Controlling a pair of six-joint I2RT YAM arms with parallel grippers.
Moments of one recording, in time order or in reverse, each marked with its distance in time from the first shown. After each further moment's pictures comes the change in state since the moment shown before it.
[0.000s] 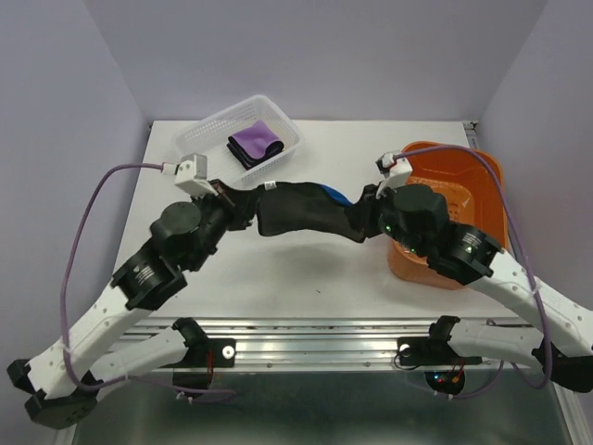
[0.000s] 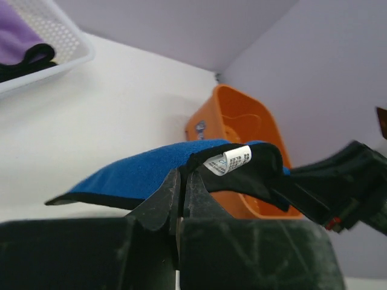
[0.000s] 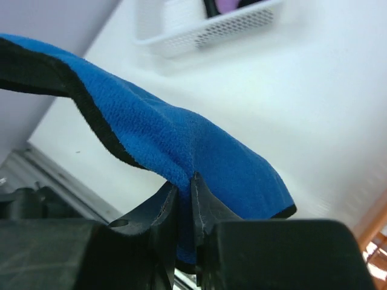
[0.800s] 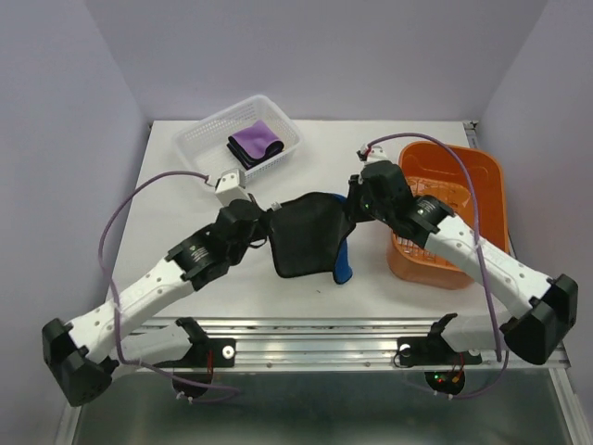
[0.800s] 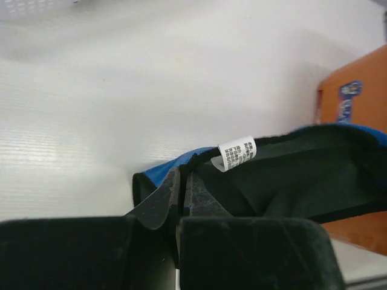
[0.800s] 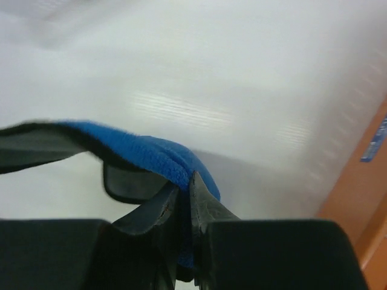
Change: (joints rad) left arm 0.009 0.105 -0.167 -0.050 -0.099 -0.113; right arm -0.174 0.220 0.037 -0.019 -0.149 0.028
